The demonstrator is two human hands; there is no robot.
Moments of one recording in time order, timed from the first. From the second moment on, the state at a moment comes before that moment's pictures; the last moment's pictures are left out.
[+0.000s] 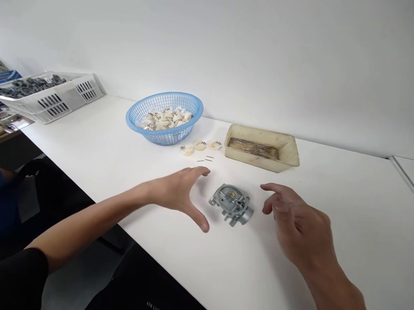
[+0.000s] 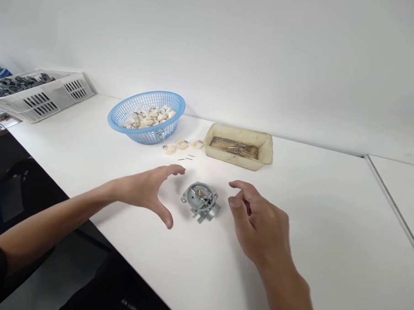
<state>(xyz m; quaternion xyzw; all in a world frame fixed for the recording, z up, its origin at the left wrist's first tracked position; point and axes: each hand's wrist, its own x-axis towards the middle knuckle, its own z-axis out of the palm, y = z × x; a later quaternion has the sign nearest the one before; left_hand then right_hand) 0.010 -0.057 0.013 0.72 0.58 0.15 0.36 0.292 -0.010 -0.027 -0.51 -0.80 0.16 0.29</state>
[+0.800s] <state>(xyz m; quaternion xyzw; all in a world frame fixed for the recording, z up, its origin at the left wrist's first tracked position) 0.064 -0.090 0.004 0.67 0.69 0.15 0.20 0.285 -0.001 -0.033 -0.54 -0.77 0.21 0.28</state>
